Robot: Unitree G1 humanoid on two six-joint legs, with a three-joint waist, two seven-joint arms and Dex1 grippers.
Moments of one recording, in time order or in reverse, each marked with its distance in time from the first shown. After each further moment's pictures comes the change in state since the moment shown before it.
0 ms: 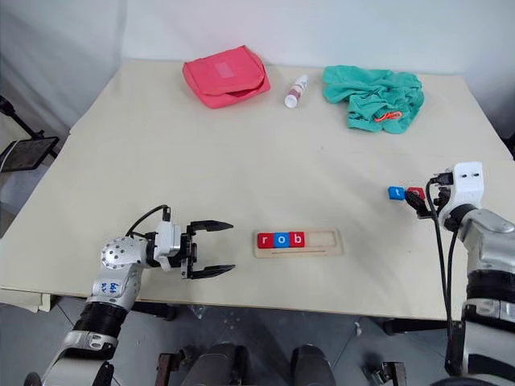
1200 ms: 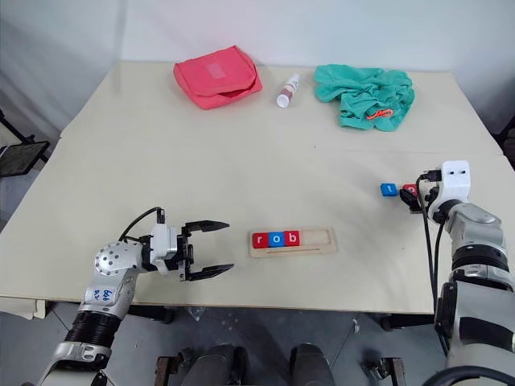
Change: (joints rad) left arm 0.037 0.011 0.005 -0.067 0.000 0.027 0.066; right arm -0.181 0.025 0.035 0.376 -0.051 -0.180 -0.027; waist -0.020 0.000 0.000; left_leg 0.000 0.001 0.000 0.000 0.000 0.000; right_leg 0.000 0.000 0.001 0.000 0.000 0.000
